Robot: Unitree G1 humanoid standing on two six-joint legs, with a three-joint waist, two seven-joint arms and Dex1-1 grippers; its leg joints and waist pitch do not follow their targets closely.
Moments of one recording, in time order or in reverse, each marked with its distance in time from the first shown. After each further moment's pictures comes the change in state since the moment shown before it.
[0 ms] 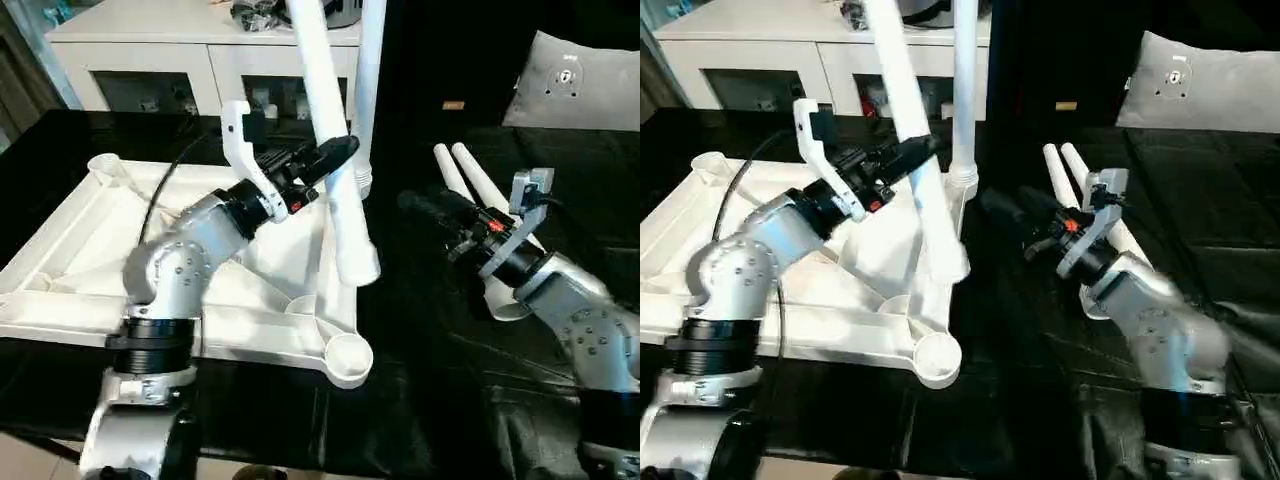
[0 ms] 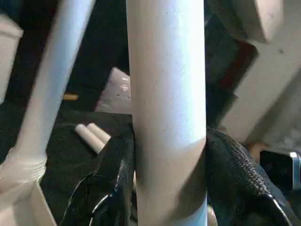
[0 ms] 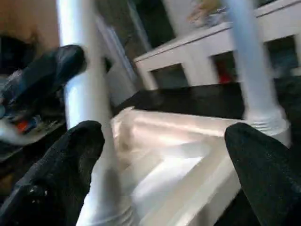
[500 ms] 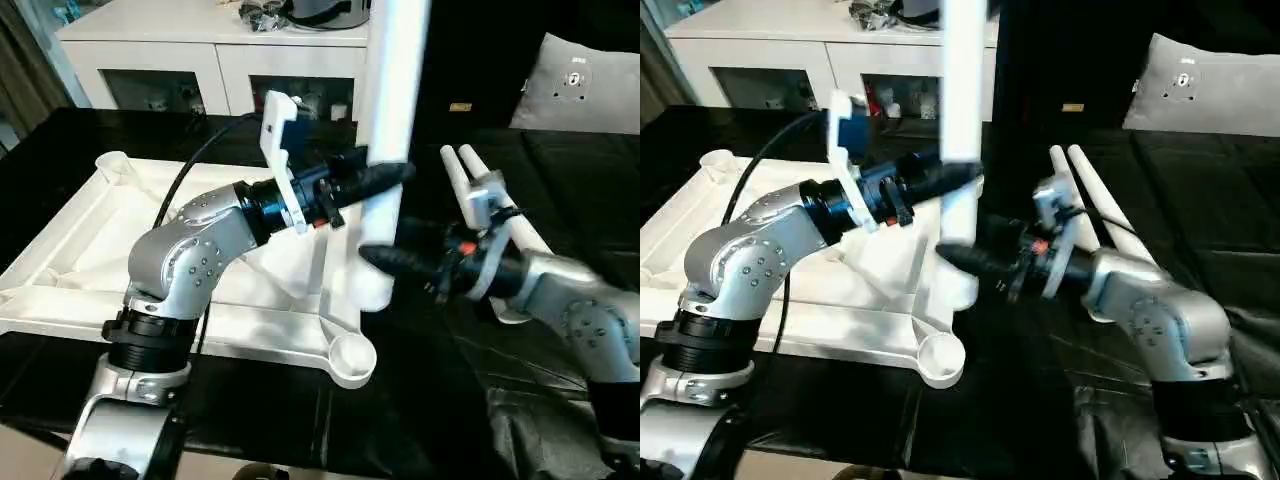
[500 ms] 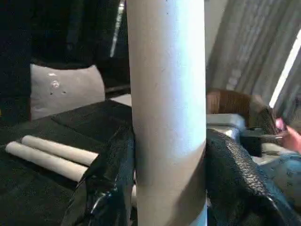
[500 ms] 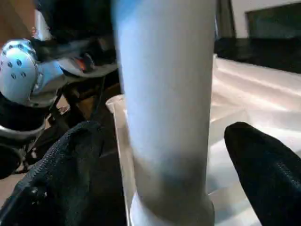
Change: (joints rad) left arm -0.021 0.057 -0.189 -0.084 0.054 -0.059 -0.248; right arm -0.046 -0.087 0.189 -0.012 -0.013 0.082 0.222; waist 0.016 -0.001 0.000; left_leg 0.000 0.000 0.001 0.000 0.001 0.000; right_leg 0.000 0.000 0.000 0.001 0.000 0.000
